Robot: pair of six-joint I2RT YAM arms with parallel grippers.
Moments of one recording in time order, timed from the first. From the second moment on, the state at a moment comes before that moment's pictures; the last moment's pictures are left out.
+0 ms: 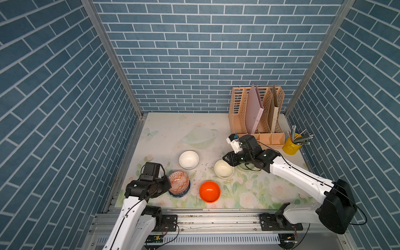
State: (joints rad) left arm -0.13 0.66 0.58 -1.06 0.17 -0.60; right arm 0.74 1.33 0.98 -0.44 -0.26 0.33
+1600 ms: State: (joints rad) left arm -0.14 0.97 0.96 -0.94 0.21 -0.56; right arm 0.71 1.33 1.03 -0.51 -0.19 0.32
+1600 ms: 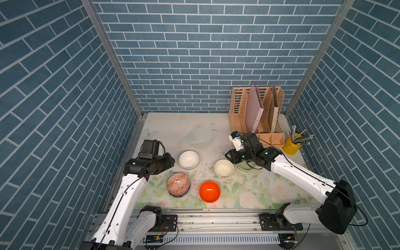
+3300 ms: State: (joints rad) left arm -0.27 1.29 0.92 -0.60 0.12 -0.53; right arm 0.66 1.47 0.97 -0.56 -0.13 0.31
